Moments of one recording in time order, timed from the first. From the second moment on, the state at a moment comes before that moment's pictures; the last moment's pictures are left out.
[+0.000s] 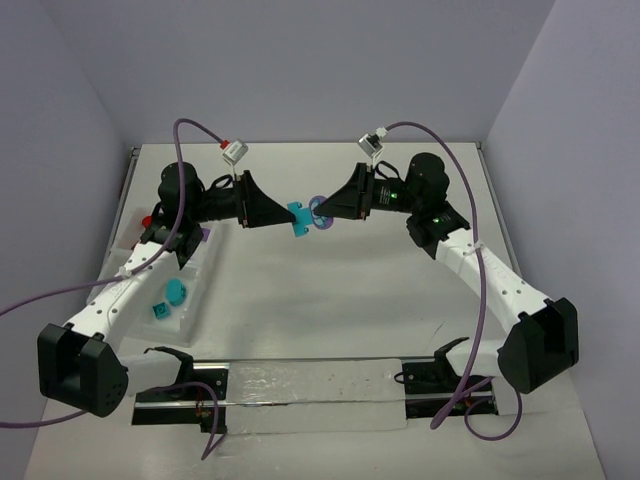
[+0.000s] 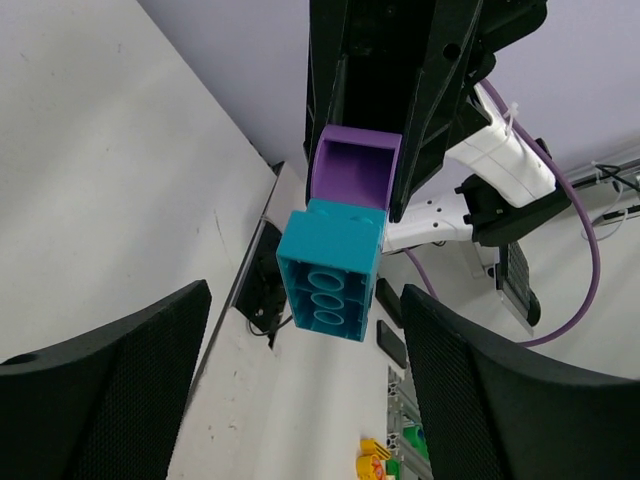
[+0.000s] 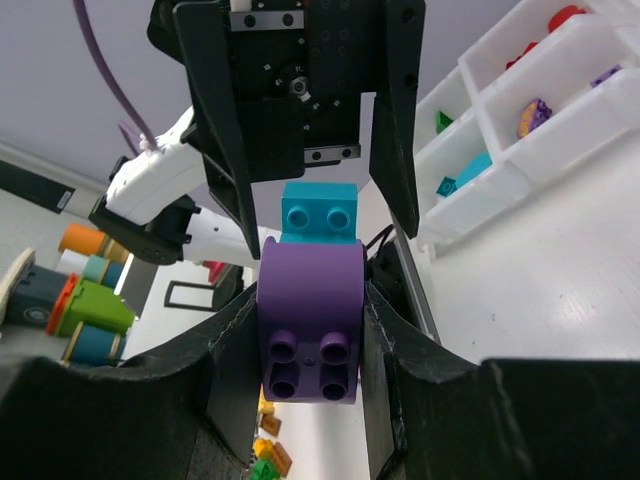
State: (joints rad) left arm -0.36 1.22 0.99 0.21 1.03 -0.93; right arm 0.43 1.28 1.06 0.27 -0.97 0.96
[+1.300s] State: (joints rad) left arm -0.20 1.10 0.95 0.06 1.02 -0.85; right arm 0.37 1.30 1.03 0.31 -0.98 0.97
